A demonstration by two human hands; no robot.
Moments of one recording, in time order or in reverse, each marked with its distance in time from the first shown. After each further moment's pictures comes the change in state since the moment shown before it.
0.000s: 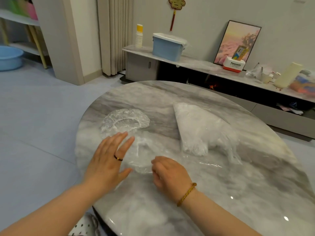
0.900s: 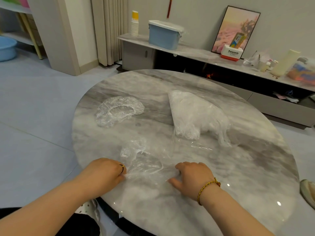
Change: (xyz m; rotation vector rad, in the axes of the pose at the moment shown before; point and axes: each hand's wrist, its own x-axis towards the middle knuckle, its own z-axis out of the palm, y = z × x) left_hand -0.034 0.029 0.006 0.243 -0.555 0.105; right_hand -0.055 -0.001 -0.071 -0.203 -0.763 0.457
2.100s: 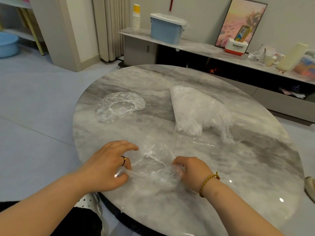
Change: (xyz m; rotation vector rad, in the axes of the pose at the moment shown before) left_hand -0.005 0.002 -0.017 -0.301 0.280 0.125; right_hand 0.010 0.007 0.006 0.326 0.049 0.036
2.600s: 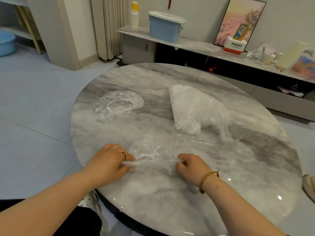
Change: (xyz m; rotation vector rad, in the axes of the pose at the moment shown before) left_hand 0.014 -0.011 0.023 0.126 0.028 -0.103; right_hand 0.005 0.006 0.002 0.262 -0.023 0.153
